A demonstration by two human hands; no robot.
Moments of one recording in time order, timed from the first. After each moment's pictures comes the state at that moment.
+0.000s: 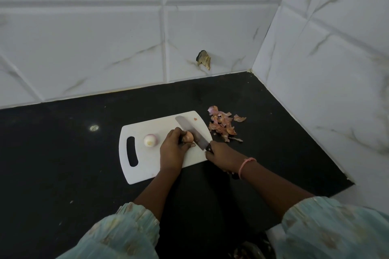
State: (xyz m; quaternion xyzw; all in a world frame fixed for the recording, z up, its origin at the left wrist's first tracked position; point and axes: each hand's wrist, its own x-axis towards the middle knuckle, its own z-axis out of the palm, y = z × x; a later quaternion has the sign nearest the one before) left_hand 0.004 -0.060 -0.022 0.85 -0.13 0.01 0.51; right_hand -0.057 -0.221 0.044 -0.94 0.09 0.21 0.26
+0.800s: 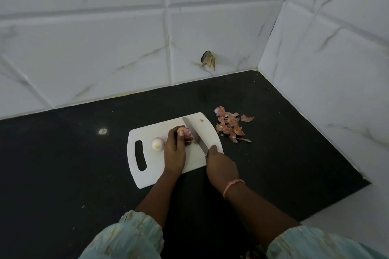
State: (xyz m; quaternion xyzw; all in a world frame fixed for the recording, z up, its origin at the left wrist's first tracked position) left_hand 0.009 -0.052 -0.017 0.72 -0.06 -0.01 0.69; right_hand -0.067 -0.161 0.014 -0.97 0.21 0.10 0.11
